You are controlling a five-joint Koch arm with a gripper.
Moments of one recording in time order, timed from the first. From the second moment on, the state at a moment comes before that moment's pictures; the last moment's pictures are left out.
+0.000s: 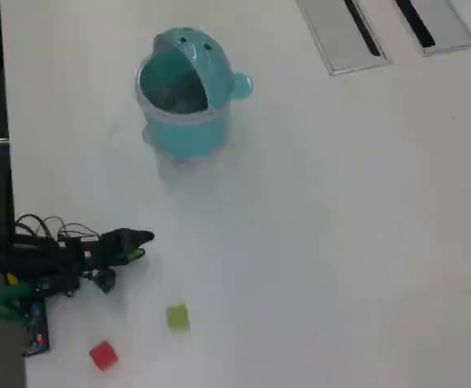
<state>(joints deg) -3.3 131.3 177.4 -12.6 -3.0</state>
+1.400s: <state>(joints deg) -1.8 131.3 176.2 -26.5 -8.8</state>
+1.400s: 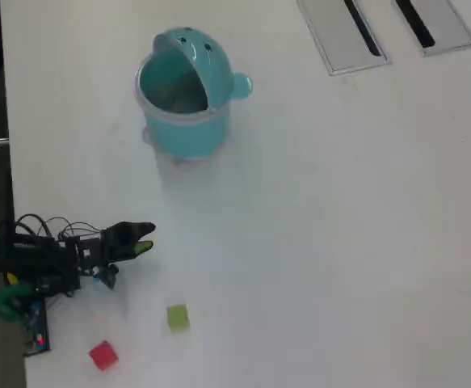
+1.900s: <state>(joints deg) 11.0 131.3 163.7 -26.5 -26.8</state>
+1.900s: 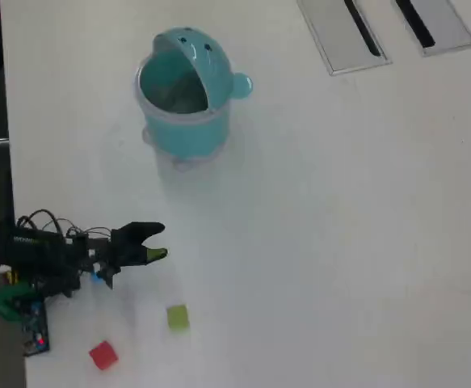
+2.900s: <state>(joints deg) 20.3 131.3 164.5 -42.7 -79.0</state>
